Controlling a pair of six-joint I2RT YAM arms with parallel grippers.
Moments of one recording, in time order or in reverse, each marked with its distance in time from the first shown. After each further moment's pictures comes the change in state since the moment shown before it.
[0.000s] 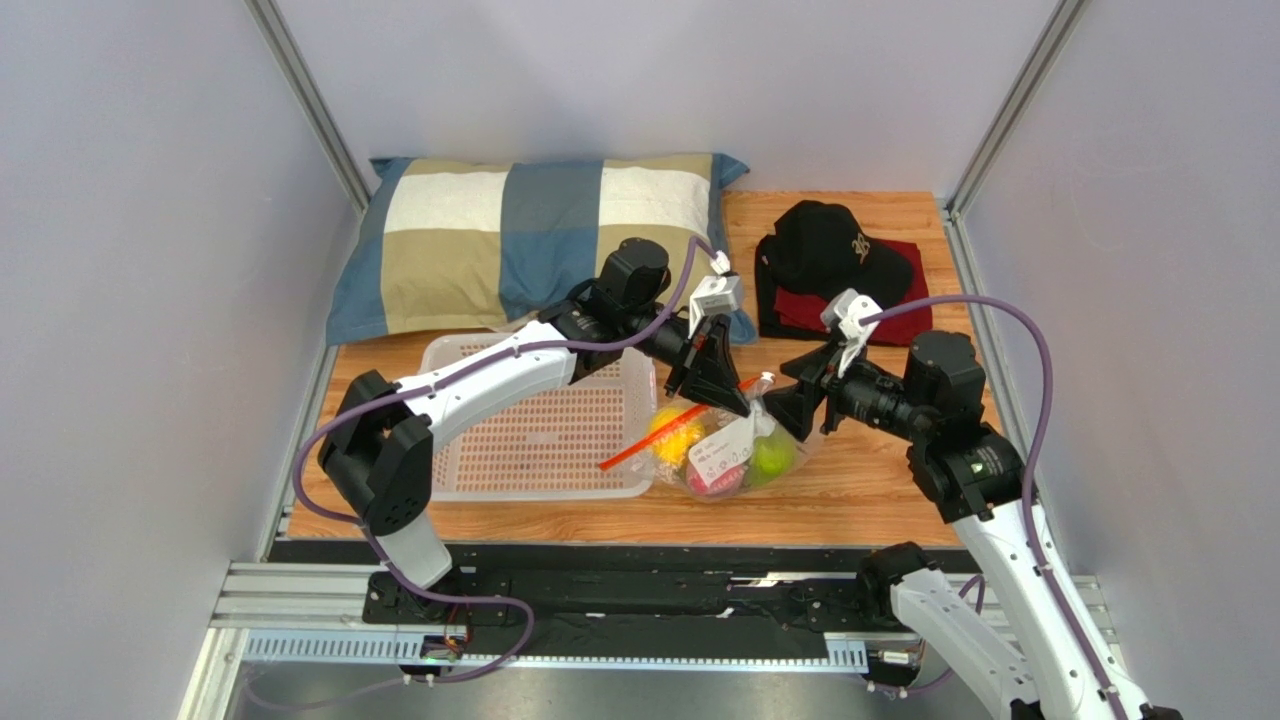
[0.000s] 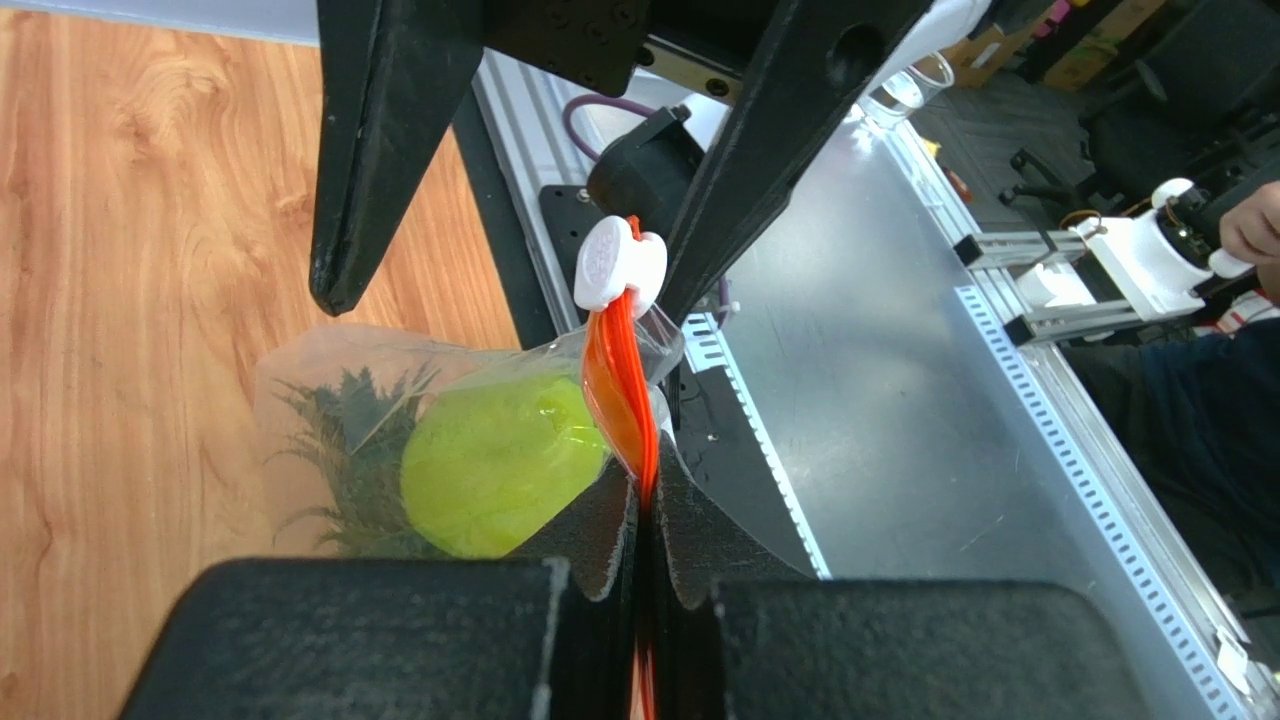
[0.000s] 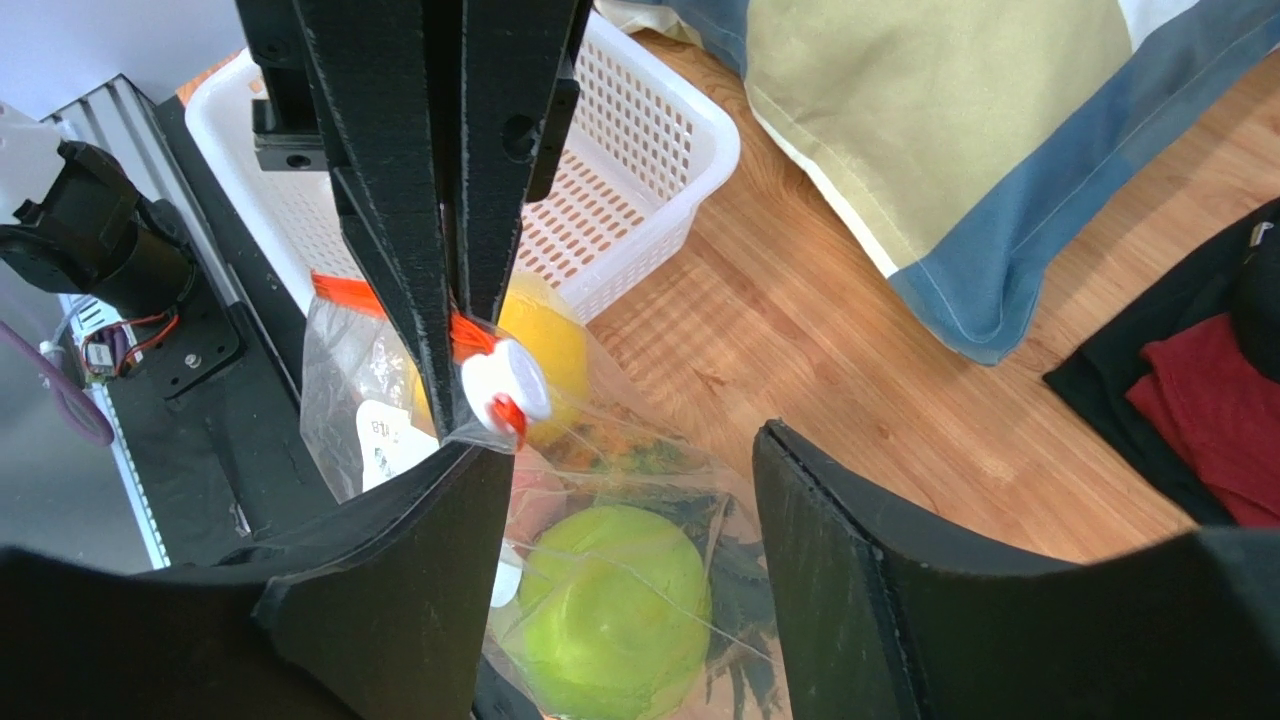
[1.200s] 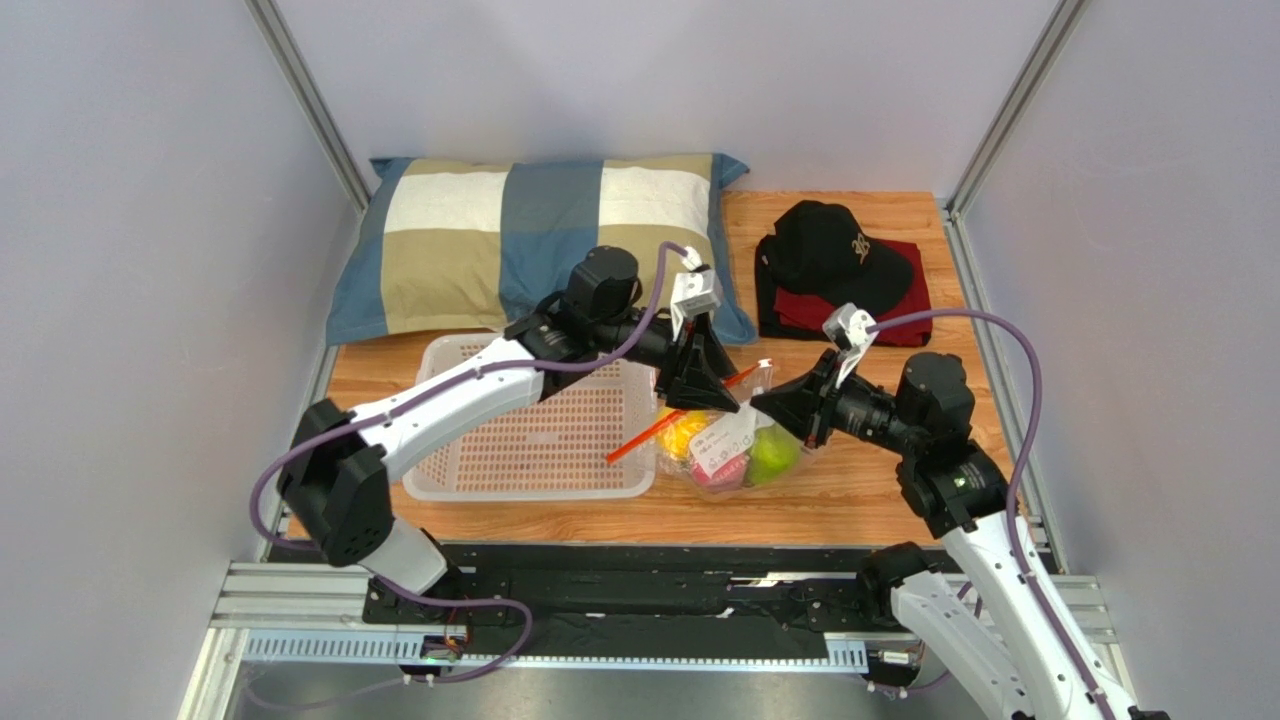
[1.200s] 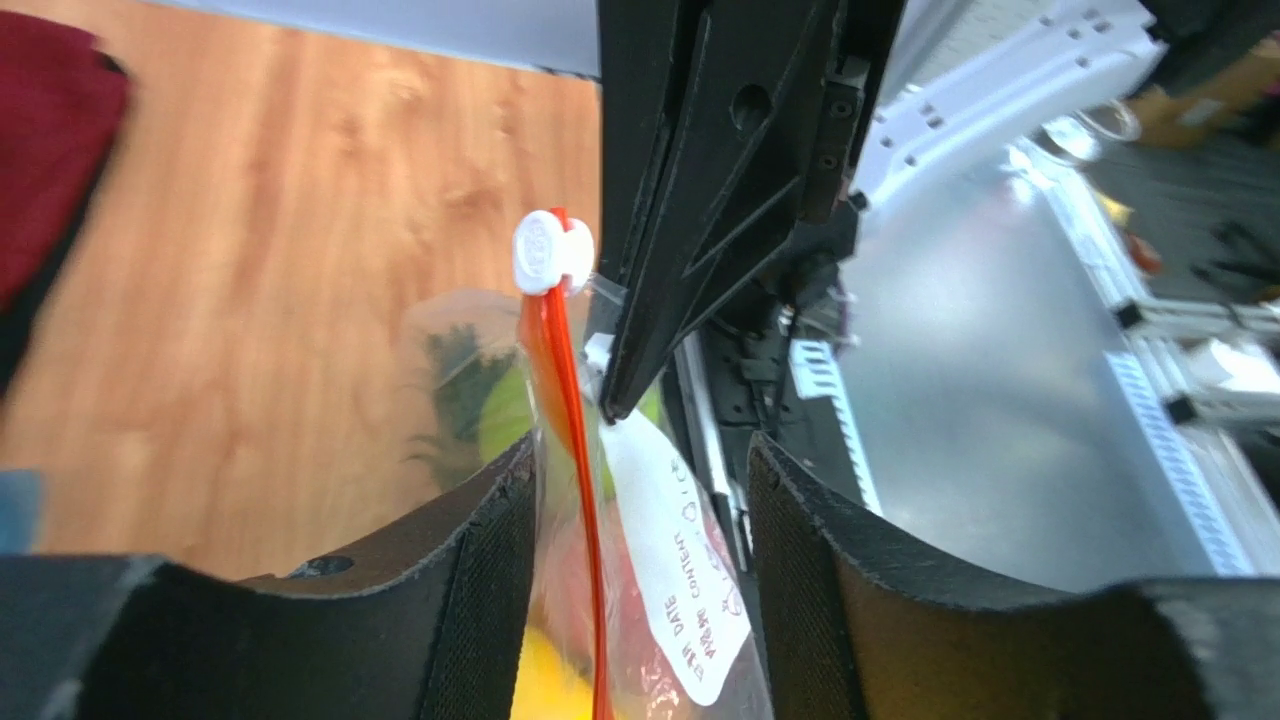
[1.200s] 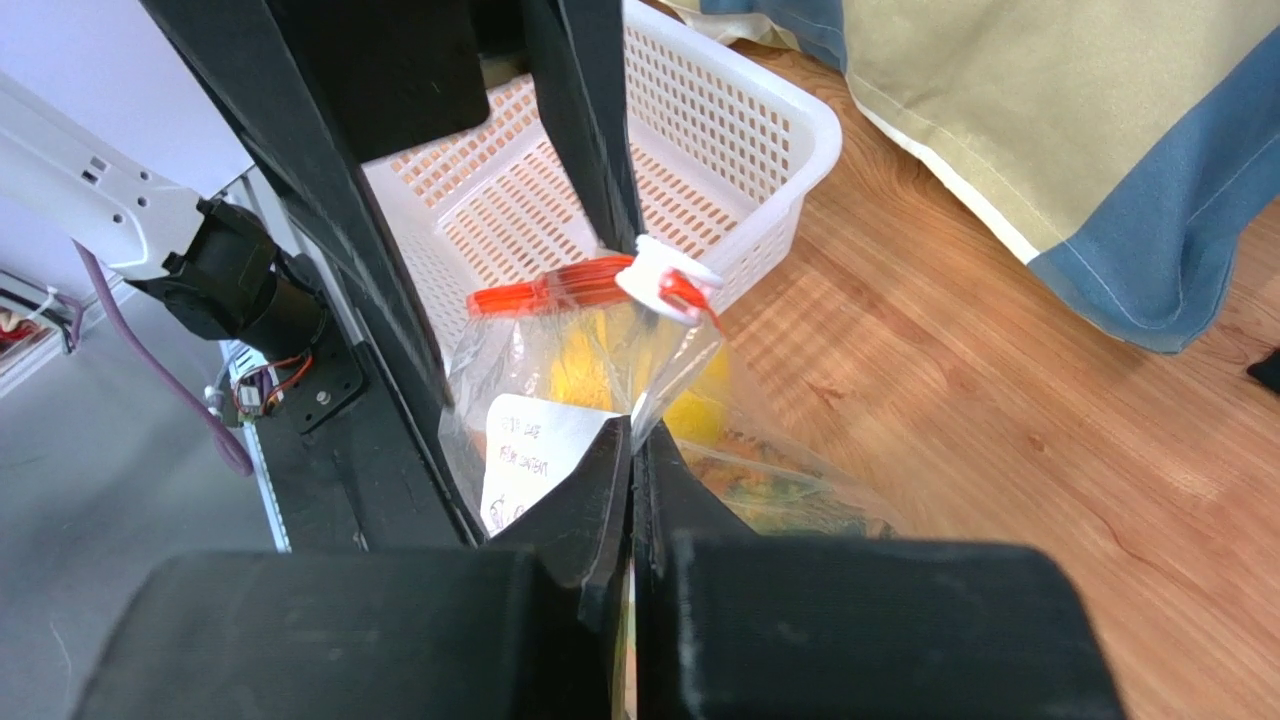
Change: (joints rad) left arm 0.010 -0.126 -0.092 0.011 -0.216 0.012; right arm 0.002 -0.051 -0.165 0.194 -0.081 0.233
